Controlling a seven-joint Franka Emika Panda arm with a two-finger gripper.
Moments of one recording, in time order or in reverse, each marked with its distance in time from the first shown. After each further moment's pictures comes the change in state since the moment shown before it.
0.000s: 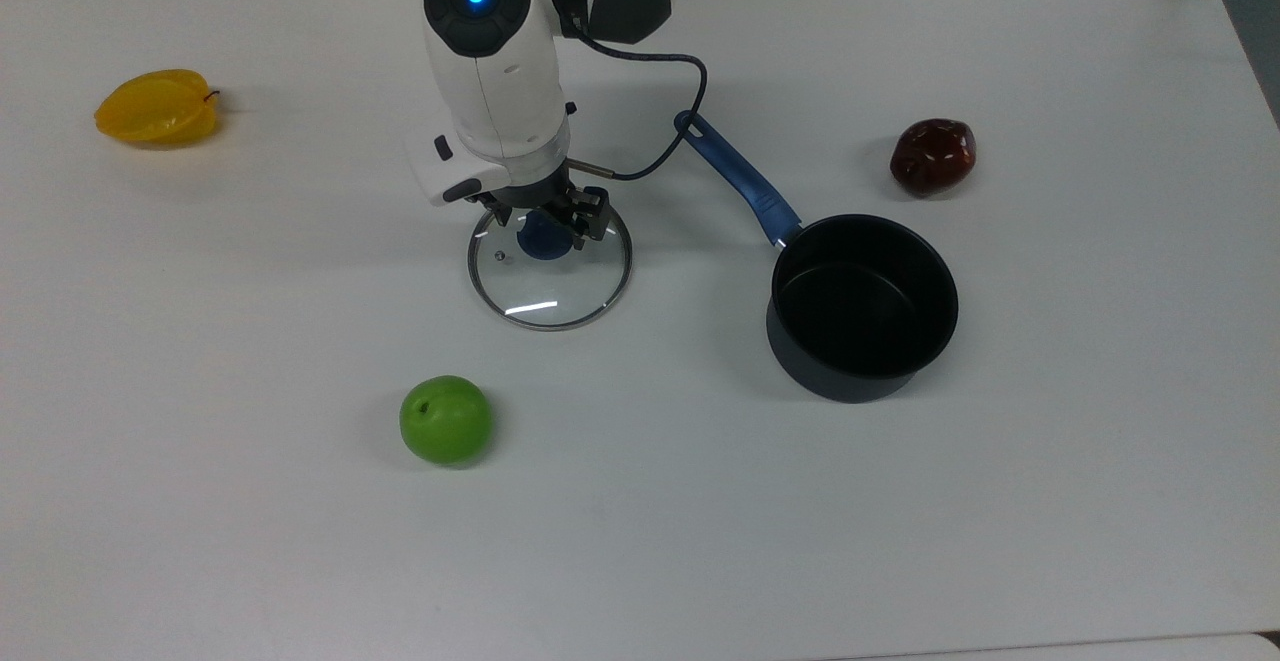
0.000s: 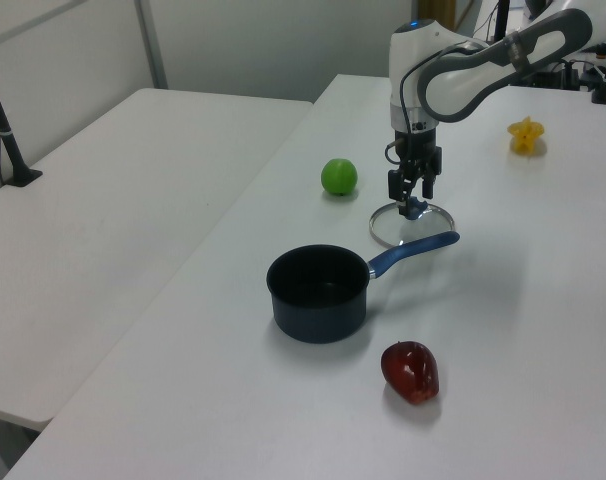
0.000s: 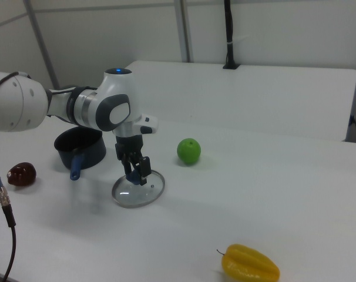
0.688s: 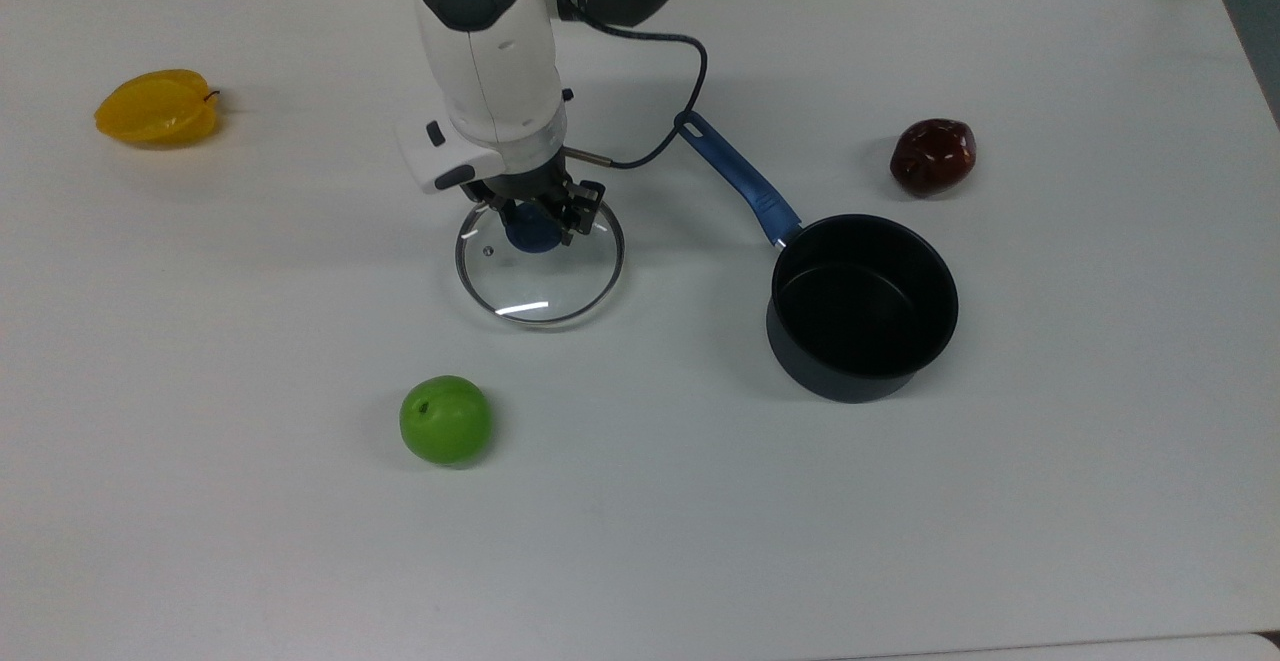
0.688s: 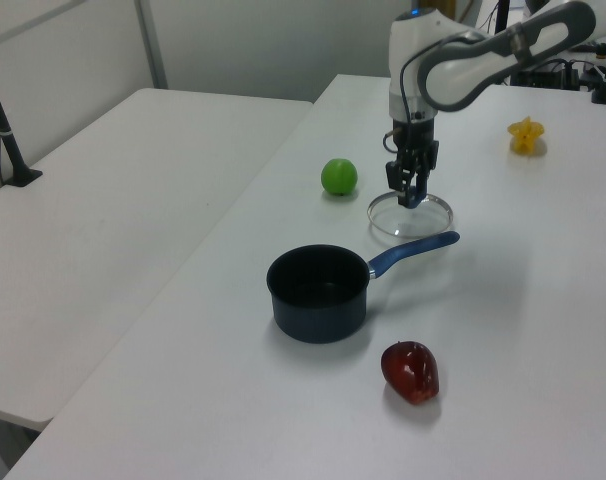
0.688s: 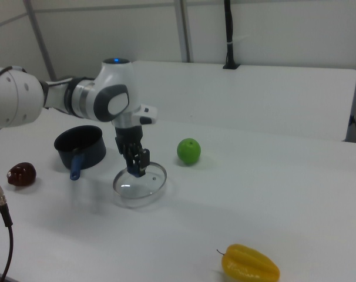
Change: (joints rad) arm -0.004 -0.021 0.000 0.035 -0.004 -0.032 0.000
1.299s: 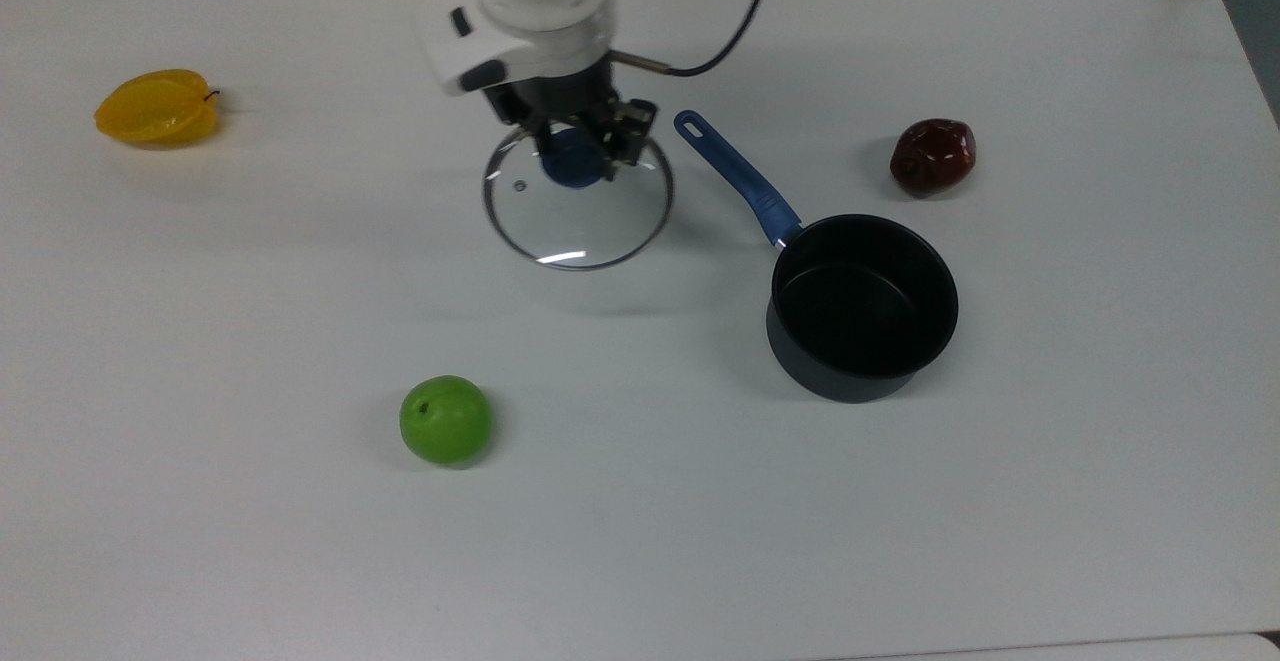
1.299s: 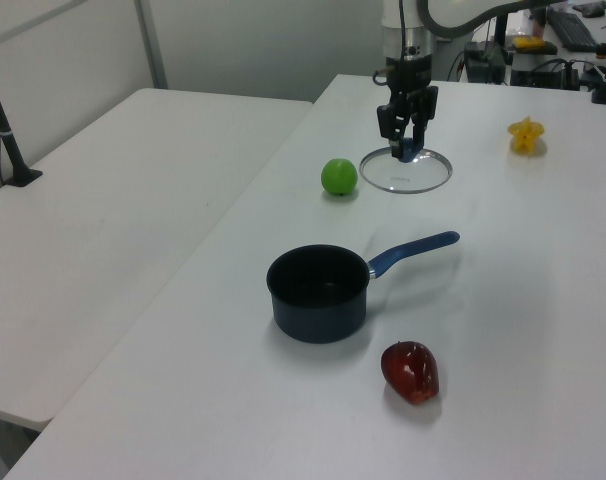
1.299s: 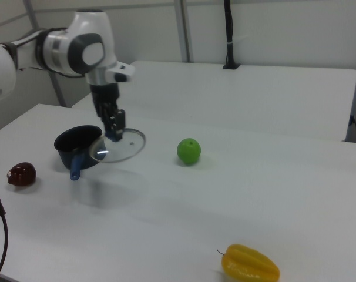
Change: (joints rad) arm 0.071 -0.043 -0.002 0.247 0.005 -0.293 0.133
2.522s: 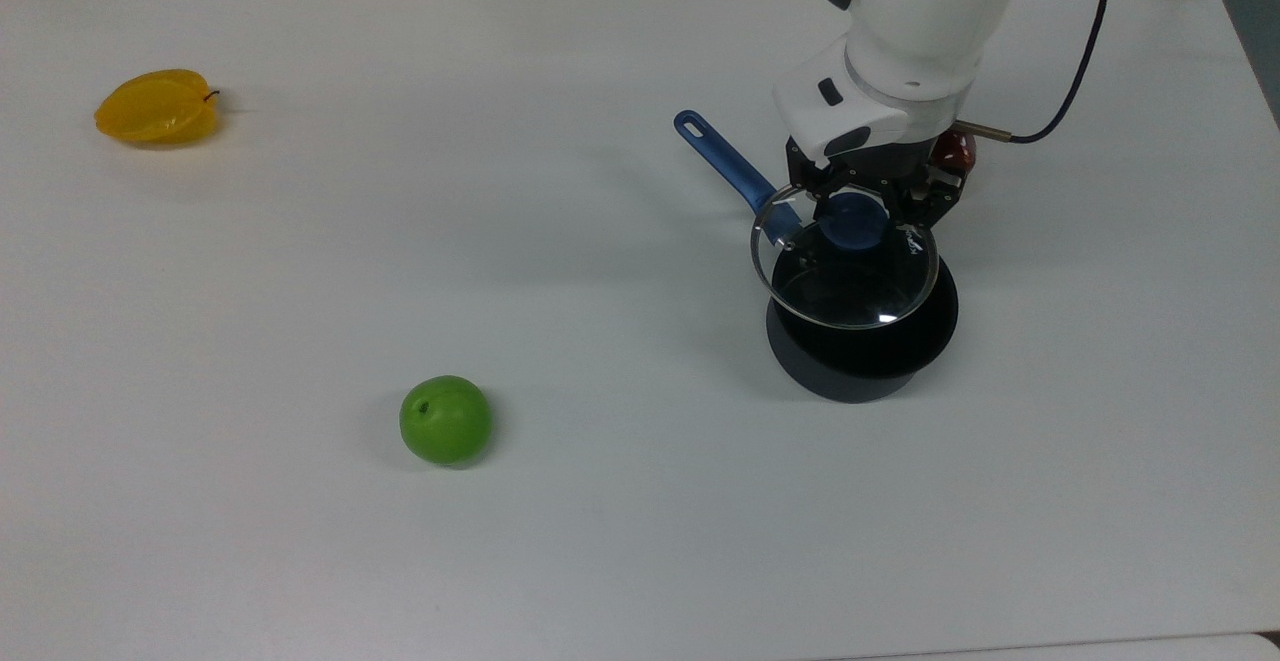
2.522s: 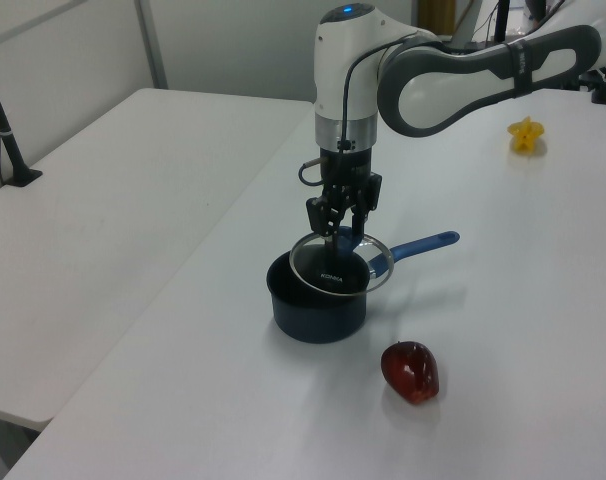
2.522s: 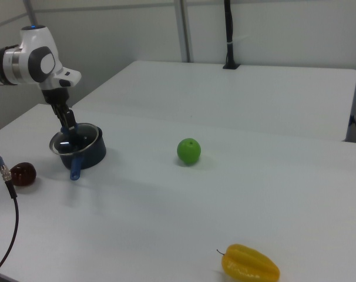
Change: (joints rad) arm 0.306 0.272 0.014 0.282 -0.001 0.086 0.361
